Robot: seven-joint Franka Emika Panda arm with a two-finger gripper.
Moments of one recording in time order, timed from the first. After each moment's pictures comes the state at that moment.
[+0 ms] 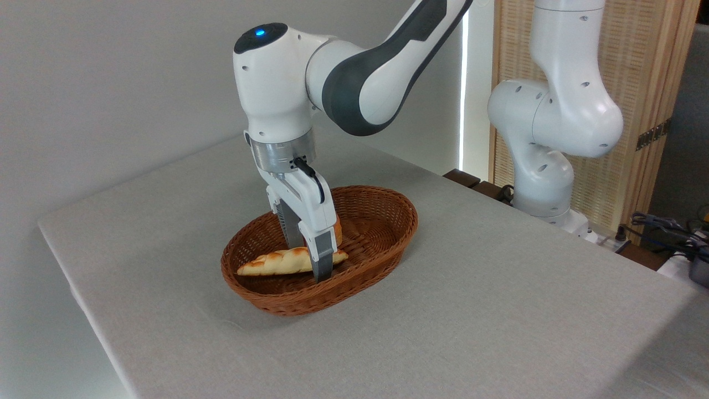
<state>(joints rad) -0.01 -0.09 -0.18 -2.20 -0.07 2.11 0.78</state>
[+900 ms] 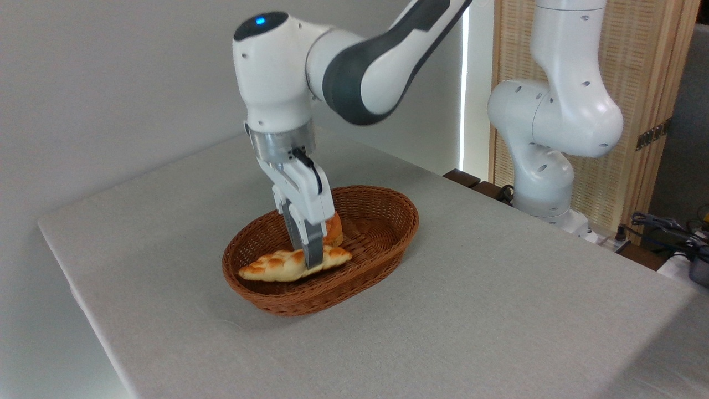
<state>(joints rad) 0.00 -0.12 -0.18 -2.17 -0.07 2.06 0.80</state>
